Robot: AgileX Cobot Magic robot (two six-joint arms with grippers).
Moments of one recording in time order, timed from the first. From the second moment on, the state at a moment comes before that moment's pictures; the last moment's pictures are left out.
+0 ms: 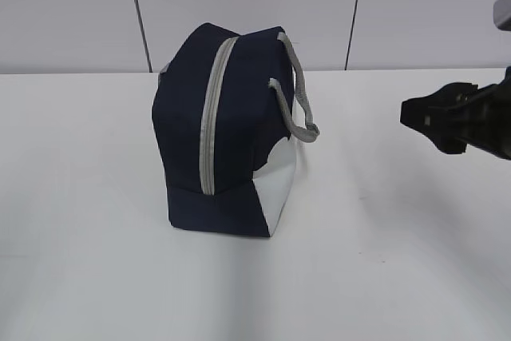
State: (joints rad) left arm -0.17 0.22 -0.52 -0.10 1.10 0.06; right arm 0.23 1.16 -0.60 -1.84 -0.06 1.92
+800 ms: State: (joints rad) left arm -0.17 0.22 -0.52 -0.10 1.10 0.06; right arm 0.30 1.16 -0.53 -0.83 0.10 0.76
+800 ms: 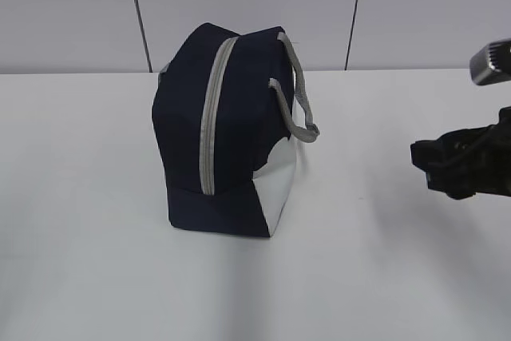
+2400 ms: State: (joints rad) left arm -0.17 0.22 -0.52 -0.10 1.10 0.06; right arm 0.04 0.39 -0.70 0.15 1.10 -0.25
